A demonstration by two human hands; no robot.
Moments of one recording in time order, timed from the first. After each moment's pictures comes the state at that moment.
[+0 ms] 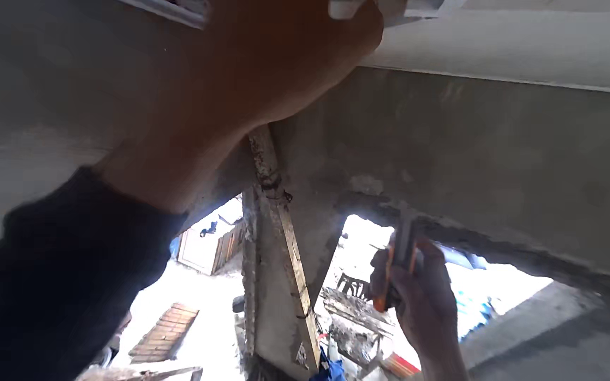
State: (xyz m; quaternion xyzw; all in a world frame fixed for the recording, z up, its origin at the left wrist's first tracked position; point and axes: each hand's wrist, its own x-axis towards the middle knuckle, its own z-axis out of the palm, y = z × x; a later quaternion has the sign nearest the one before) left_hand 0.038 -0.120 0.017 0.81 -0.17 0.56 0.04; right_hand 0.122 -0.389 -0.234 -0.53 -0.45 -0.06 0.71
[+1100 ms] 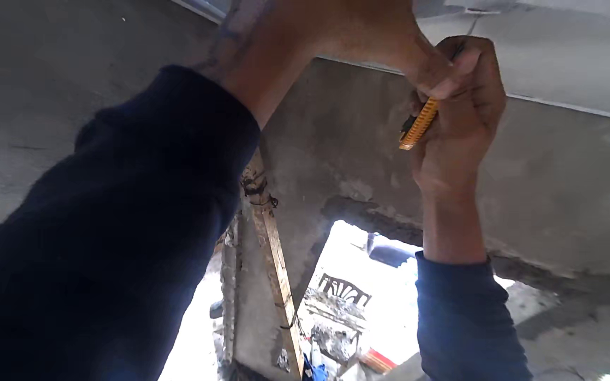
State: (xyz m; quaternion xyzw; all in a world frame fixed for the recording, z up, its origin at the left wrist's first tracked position) left_hand 0.100 -0.156 0.053 0.91 -0.15 0.37 0.13; right_hand 0.208 -0.308 -0.040 -0.47 -0.63 -0.28 0.56
